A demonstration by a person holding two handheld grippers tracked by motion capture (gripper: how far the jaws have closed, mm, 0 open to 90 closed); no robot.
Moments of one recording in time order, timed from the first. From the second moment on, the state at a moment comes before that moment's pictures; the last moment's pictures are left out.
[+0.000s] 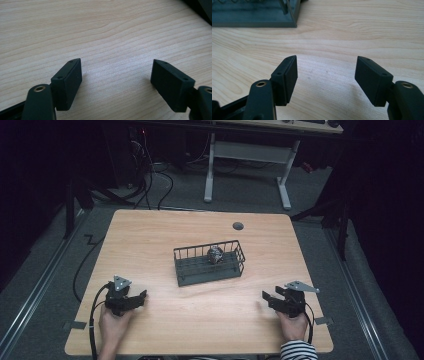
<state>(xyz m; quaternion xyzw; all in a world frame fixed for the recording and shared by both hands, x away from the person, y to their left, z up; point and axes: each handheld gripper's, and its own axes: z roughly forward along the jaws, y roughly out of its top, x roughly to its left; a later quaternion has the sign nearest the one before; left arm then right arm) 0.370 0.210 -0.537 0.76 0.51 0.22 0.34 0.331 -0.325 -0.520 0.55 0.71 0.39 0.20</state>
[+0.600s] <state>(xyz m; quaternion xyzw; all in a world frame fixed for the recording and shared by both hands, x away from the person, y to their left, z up) 0.370 0.209 -0.537 0.76 0.51 0.22 0.34 0.334 -0.317 -0.530 0.54 0.74 0.34 0.21</state>
